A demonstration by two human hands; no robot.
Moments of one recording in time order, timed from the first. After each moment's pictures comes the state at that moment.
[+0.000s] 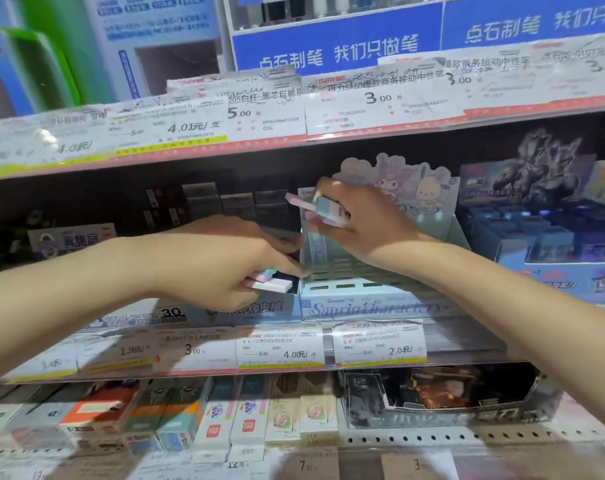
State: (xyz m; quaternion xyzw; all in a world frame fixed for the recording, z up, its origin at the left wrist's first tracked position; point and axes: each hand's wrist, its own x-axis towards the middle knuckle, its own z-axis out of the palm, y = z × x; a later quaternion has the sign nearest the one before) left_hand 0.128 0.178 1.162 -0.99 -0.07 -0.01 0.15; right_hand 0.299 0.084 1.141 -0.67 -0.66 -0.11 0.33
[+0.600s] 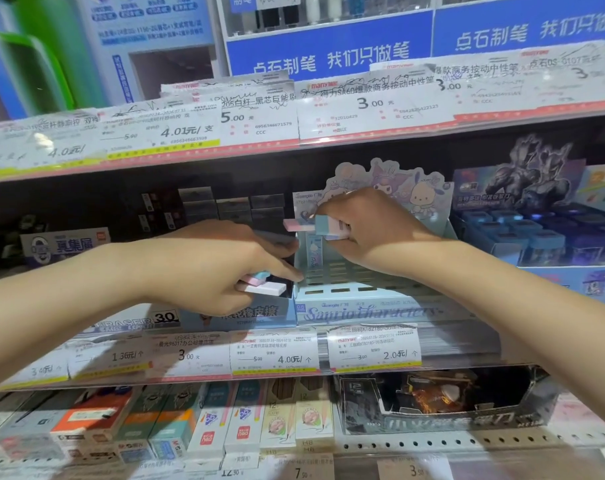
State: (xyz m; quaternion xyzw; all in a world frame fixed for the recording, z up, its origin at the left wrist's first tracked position) left_hand 0.129 0.197 1.154 -0.98 -0.05 -0.02 0.18; right_hand 0.304 0.073 1.148 -0.69 -0.68 -0.17 0.20
